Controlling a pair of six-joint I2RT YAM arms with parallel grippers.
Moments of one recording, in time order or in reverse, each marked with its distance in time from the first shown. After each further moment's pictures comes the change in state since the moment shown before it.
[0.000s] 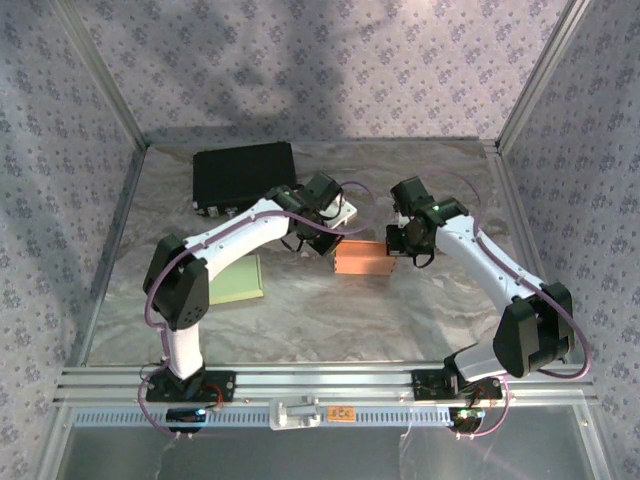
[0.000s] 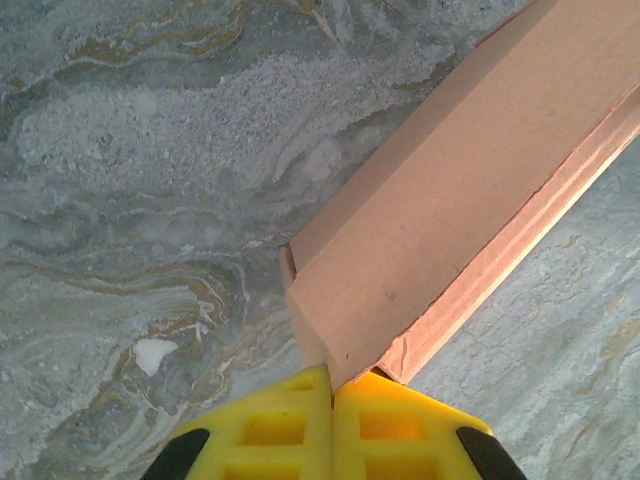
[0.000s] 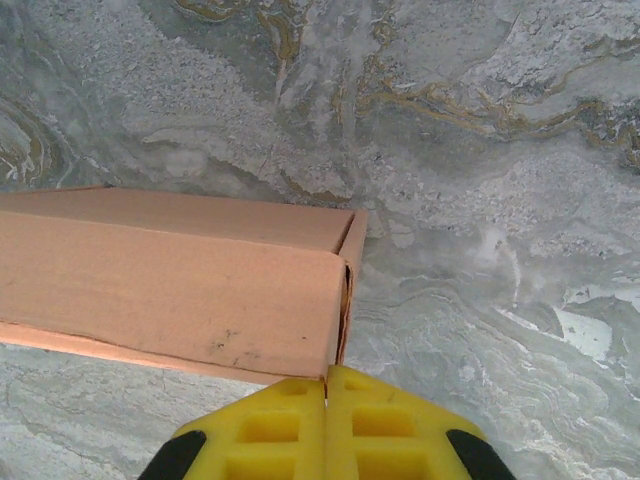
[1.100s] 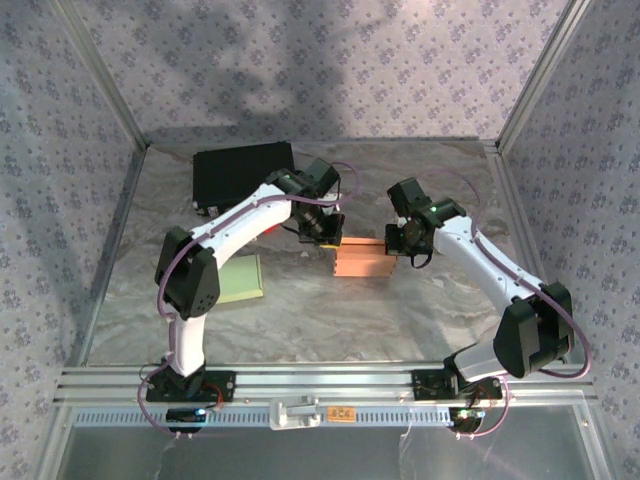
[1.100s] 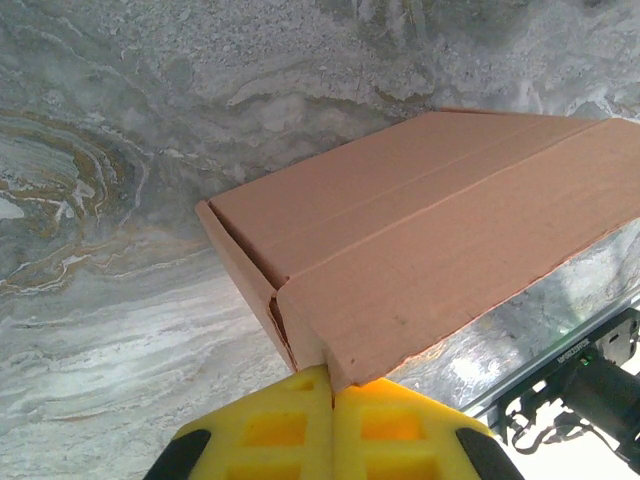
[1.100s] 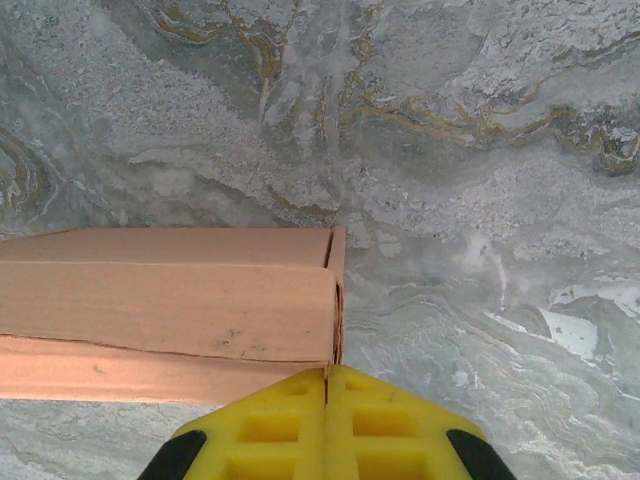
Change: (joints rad) left arm 0.053 0.097 0.169 -0.166 0.211 -0.560; right arm 0.025 0.000 0.000 0.010 0.057 0.045
